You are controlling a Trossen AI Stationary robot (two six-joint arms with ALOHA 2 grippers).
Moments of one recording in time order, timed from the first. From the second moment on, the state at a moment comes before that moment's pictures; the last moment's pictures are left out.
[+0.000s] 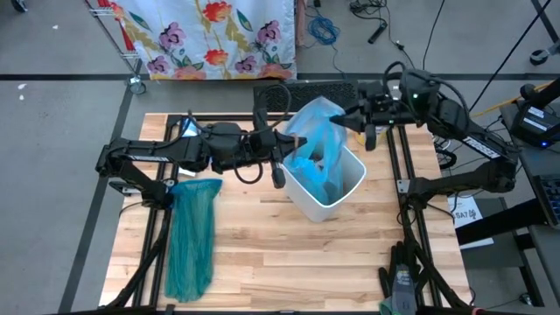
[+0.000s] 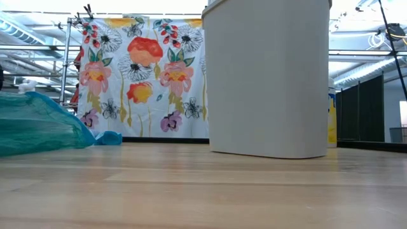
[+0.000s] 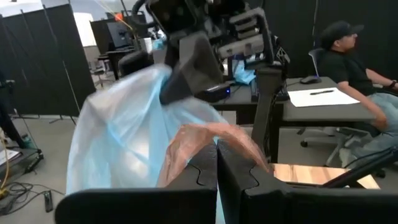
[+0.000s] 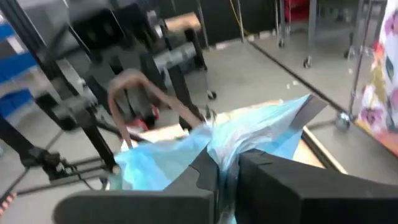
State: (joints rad) left arm -0.07 1.52 1.64 -0.12 -0.32 0.11; right arm -0.40 1.12 1.48 -0.52 -0.37 0.19
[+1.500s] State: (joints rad) left arm -0.09 1.52 1.64 -0.12 -0.35 0.11; right arm -0.30 0.83 1.13 -0.74 -0.26 0.02
